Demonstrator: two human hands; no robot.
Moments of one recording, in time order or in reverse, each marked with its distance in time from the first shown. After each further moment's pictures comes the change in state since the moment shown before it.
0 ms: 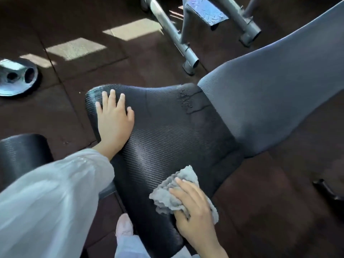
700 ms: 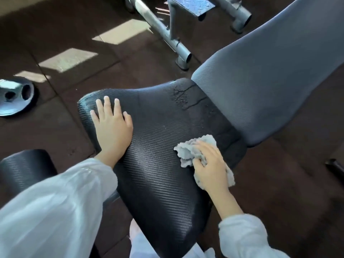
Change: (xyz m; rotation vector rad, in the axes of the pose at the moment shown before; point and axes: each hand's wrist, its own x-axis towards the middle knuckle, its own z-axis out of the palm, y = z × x) left_hand -0.006 0.006 0.006 0.056 -0.020 0.009; right_hand 0.073 0.038 -0.009 -0.025 0.145 0.307
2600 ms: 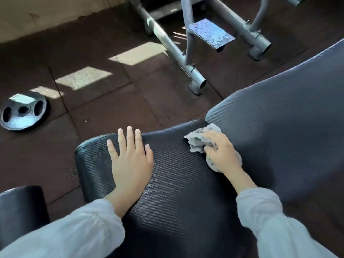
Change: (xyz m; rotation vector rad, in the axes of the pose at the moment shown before) left_hand 0.044 0.037 0.026 0.208 -0.084 -0.008; right_hand 0.198 0.026 0.021 -0.014 -0.189 -0.112
